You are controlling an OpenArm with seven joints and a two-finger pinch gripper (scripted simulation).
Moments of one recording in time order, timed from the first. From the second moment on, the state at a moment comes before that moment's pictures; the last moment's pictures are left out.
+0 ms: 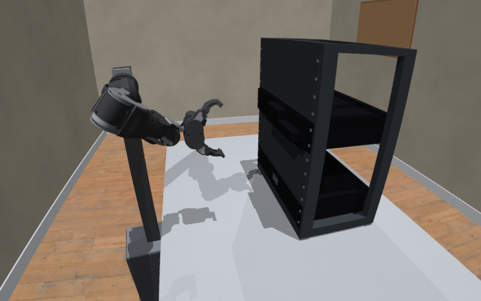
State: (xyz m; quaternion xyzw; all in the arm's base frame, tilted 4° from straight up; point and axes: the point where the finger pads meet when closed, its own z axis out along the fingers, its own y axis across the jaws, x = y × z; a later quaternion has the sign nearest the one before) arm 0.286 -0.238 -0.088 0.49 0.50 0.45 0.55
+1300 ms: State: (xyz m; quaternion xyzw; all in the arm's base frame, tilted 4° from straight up) arm 0.279 -0.246 -0.084 0.52 0.47 0.45 0.55
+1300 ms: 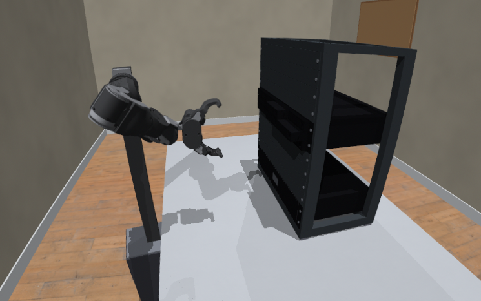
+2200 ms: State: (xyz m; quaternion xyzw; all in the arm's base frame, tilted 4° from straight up) arm 0.312 -0.267 -0.062 0.51 0.46 0.45 0.56
